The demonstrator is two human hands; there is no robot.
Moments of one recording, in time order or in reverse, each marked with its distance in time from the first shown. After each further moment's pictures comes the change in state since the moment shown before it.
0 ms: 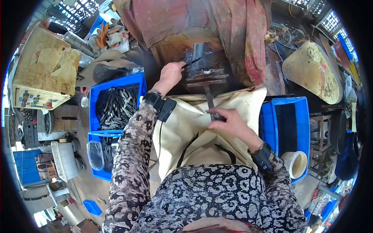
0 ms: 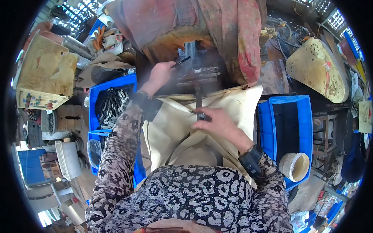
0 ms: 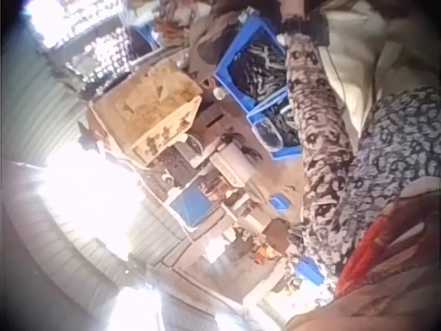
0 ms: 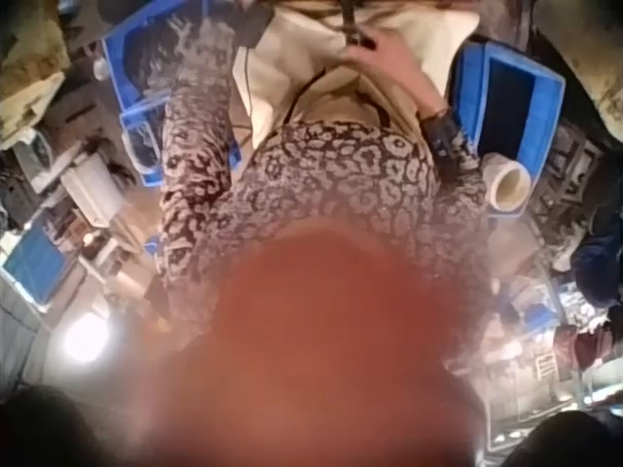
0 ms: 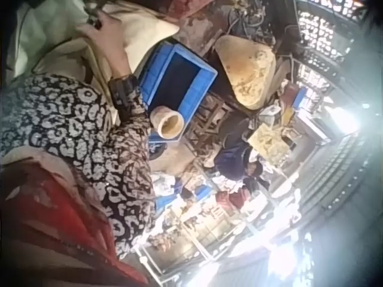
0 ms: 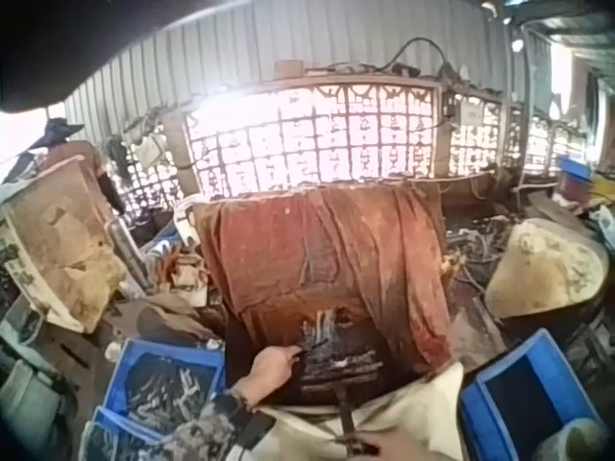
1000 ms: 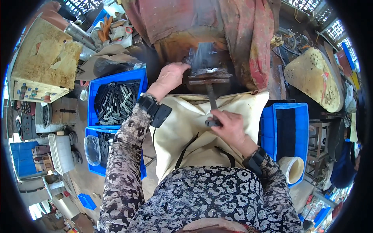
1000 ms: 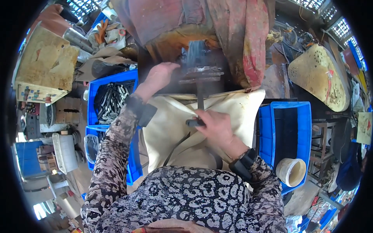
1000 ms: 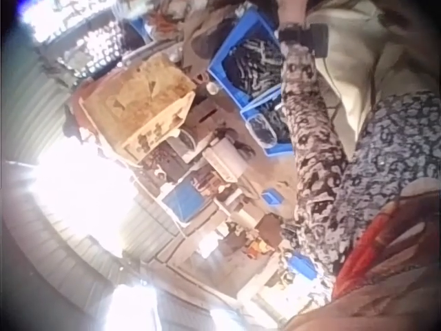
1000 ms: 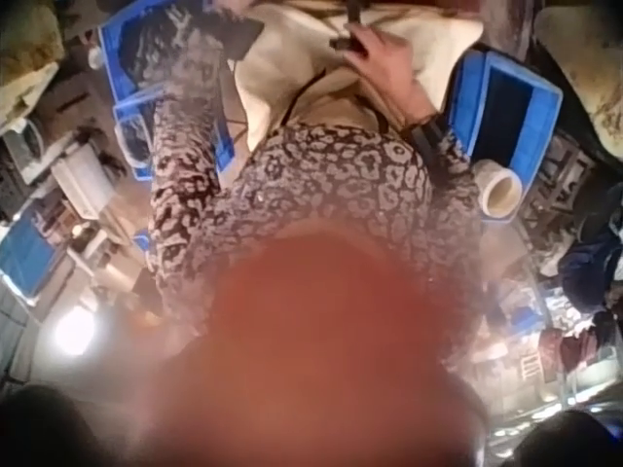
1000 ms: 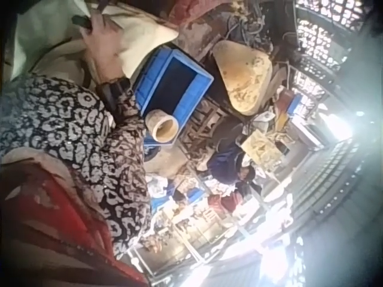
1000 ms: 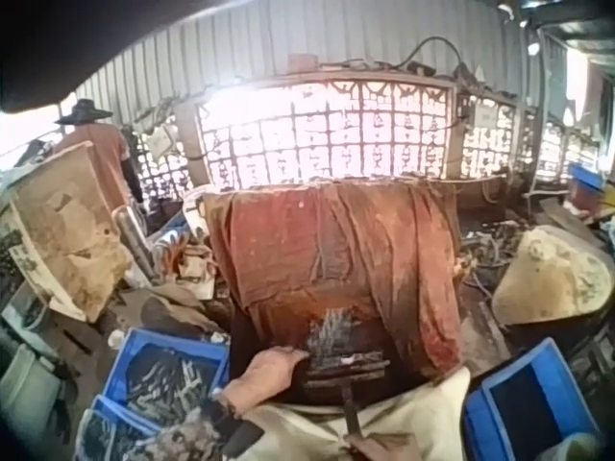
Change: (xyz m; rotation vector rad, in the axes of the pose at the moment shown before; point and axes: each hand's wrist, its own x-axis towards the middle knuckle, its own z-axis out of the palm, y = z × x) left_hand -0.012 0.003 -0.021 0.085 -0.023 0.248; right_hand 0.001 -0.005 0.017 -0.531 0.274 -0.434
